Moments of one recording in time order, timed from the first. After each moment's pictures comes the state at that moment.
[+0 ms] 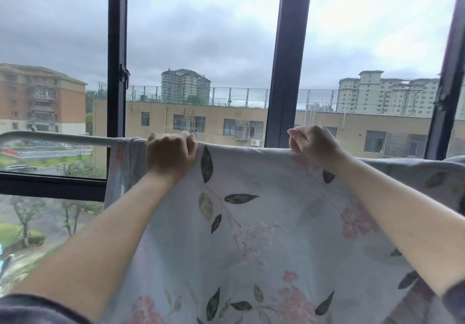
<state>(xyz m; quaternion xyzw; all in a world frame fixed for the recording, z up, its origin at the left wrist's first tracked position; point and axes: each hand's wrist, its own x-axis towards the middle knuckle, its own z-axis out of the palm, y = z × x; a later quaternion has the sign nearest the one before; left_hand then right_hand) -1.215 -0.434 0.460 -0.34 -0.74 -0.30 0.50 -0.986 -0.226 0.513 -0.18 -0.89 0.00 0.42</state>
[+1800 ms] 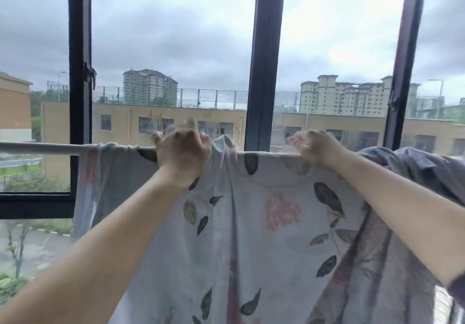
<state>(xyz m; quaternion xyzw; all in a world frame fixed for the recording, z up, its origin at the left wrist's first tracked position) -1.181 -0.417 0.485 -0.39 -0.77 -0.35 0.37 -0.968 -0.232 0.522 -0.36 -0.88 -0.10 0.29</state>
